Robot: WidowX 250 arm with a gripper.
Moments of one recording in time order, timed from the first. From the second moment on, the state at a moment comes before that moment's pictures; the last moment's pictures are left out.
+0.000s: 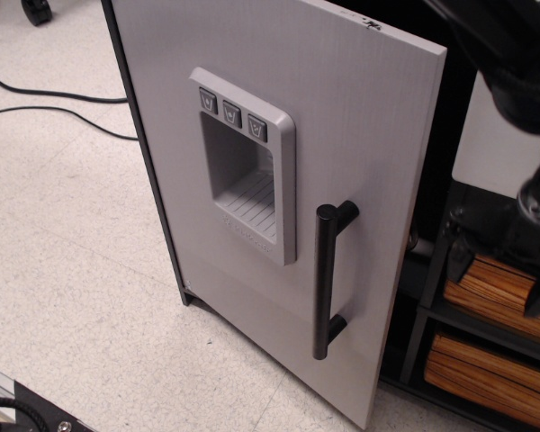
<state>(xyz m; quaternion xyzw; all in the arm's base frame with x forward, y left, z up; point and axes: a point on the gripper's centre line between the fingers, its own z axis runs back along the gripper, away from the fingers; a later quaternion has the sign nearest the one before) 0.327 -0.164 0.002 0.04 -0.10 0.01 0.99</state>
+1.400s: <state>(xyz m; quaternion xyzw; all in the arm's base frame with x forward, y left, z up) 0.263 -0.057 0.046 0.04 -0.08 0.03 1.00</state>
